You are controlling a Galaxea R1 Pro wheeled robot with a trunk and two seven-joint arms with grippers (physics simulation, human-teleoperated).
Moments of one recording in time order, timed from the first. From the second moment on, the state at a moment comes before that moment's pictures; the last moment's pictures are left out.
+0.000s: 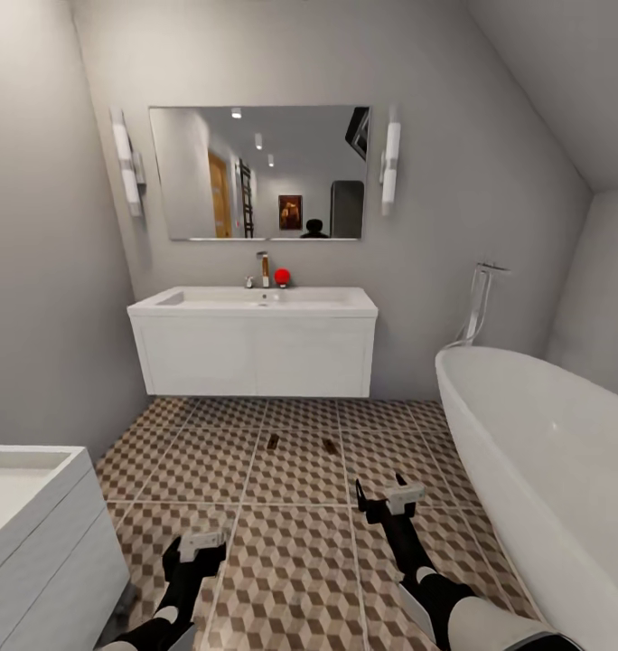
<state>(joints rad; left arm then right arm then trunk) -0.57 -0.03 -0.15 -0.06 0.14 -0.57 0.17 -0.67 0.08 0.25 -0.07 -0.09 -0.82 -0.05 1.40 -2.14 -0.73</state>
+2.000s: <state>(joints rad) -0.49 -0.08 -0.15 0.05 0.13 -0.84 0.16 -0.54 0.06 0.25 -0.02 -0.09 -0.94 -0.06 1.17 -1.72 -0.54</state>
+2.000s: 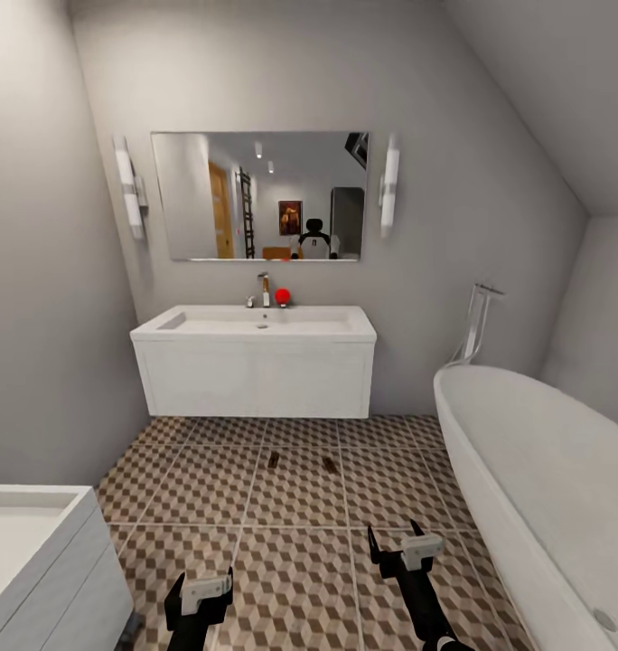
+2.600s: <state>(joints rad) -0.49 -0.08 -0.15 0.05 0.13 -0.84 0.16 -0.54 0.06 0.25 -0.02 -0.09 -0.94 -0.06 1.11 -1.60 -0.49</state>
